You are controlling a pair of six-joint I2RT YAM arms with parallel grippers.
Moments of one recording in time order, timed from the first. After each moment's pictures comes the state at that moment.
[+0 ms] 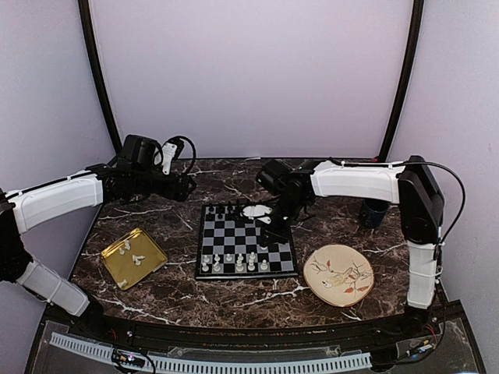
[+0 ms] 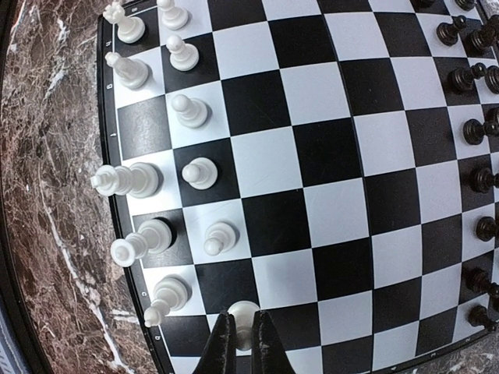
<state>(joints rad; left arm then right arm) -0.50 1.39 1.05 -0.28 -0.02 -0.03 0.86 2.02 1.60 -0.86 -0.30 -0.54</state>
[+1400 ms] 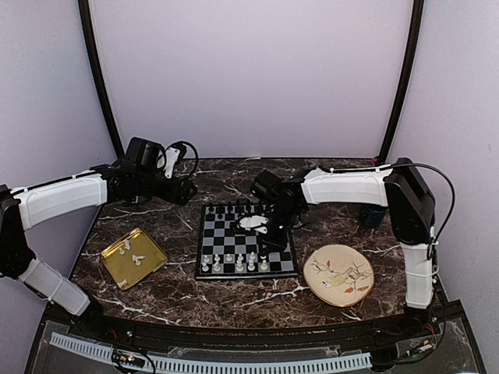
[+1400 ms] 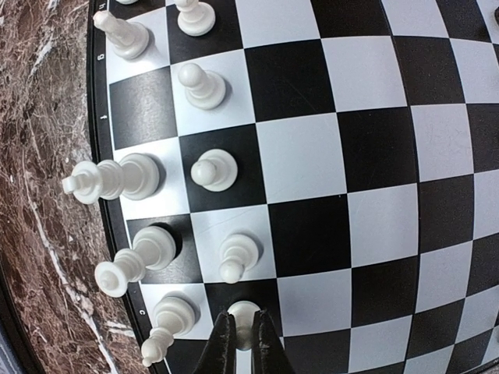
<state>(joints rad) -0.50 1.42 1.05 -0.30 -0.01 -0.03 0.89 2.08 1.60 -0.86 -0.29 -0.55</state>
